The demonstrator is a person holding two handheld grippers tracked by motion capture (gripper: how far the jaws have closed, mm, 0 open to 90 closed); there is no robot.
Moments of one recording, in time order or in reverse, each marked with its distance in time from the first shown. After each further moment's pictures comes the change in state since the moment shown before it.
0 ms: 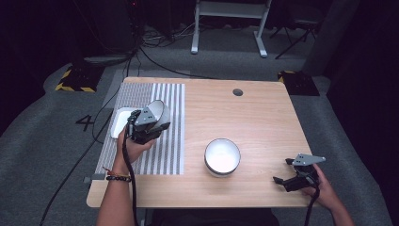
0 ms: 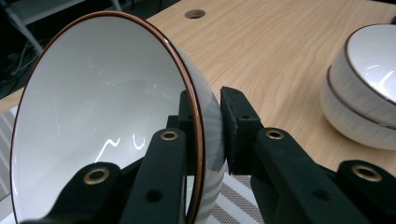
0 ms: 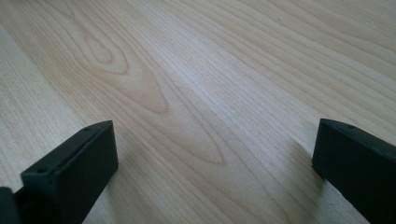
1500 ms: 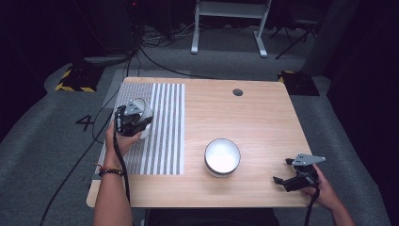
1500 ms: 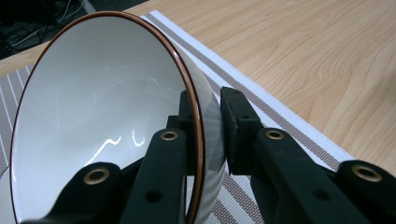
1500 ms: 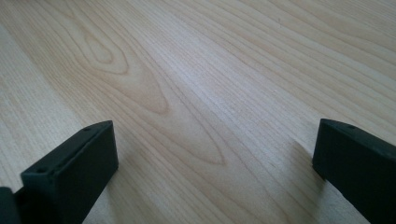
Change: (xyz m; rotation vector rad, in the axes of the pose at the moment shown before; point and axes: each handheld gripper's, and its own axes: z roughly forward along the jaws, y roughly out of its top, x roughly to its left) left arm 0.051 -0.027 0.004 0.088 0.155 -0.159; right arm 0.000 0.000 0.000 -0.002 0.001 -0.004
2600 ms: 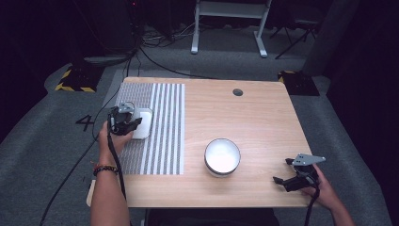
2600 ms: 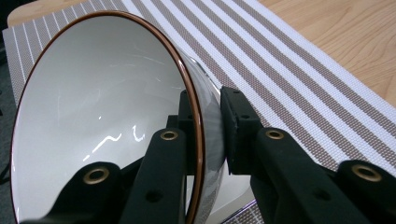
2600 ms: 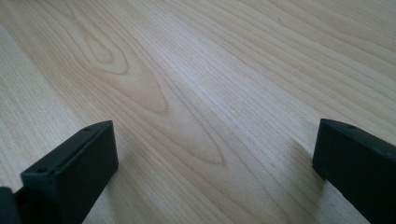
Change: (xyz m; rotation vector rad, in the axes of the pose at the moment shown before) left arm 0.034 -0.022 0.010 0.120 0.089 -0.082; right arm 0.000 0.000 0.000 0.001 0.000 0.000
